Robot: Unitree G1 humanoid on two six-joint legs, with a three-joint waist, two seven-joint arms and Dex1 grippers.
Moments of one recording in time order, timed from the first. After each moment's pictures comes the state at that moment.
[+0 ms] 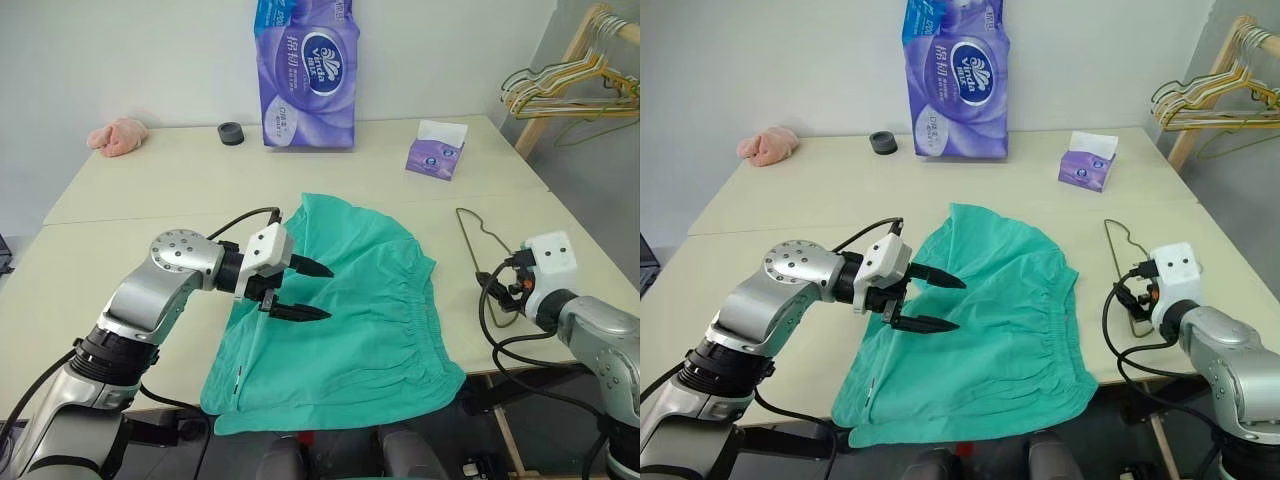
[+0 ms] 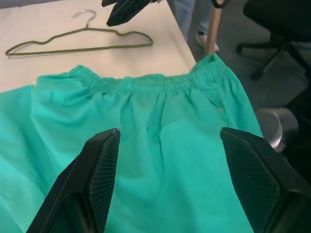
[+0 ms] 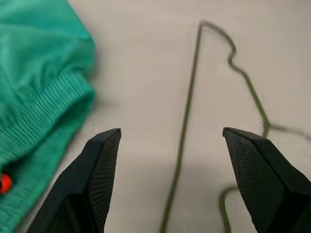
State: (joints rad) left arm -0.57 0.76 -0.25 -0.08 -0.42 0.31 -1.35; right arm -0.15 -0.53 -0.31 -0.57 0.38 1.22 0.23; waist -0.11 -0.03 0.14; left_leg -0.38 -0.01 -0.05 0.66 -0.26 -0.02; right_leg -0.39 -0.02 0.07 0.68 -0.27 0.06
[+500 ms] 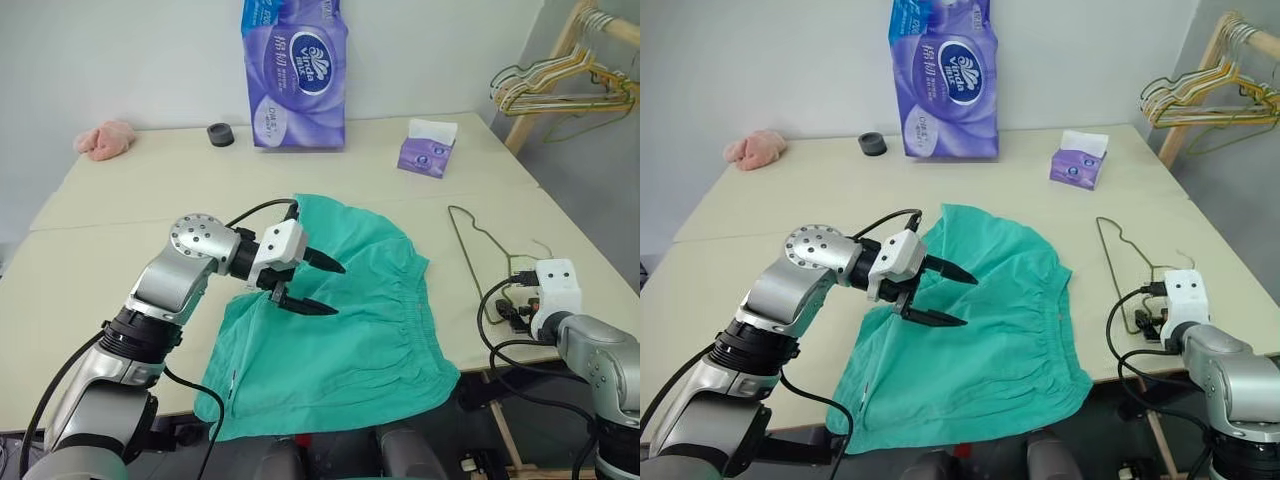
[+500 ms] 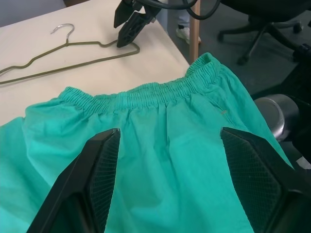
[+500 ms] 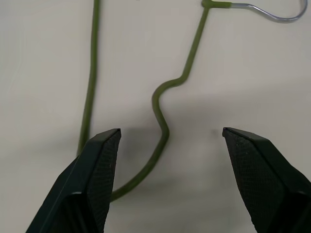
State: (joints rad) left arm -0.66 0.68 -0.27 0.02 -0.34 0.23 -1.45; right arm -0.13 -0.51 -0.30 -0.47 0.28 1.30 0.16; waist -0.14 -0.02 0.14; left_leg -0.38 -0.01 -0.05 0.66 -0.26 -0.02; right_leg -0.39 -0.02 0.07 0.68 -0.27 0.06
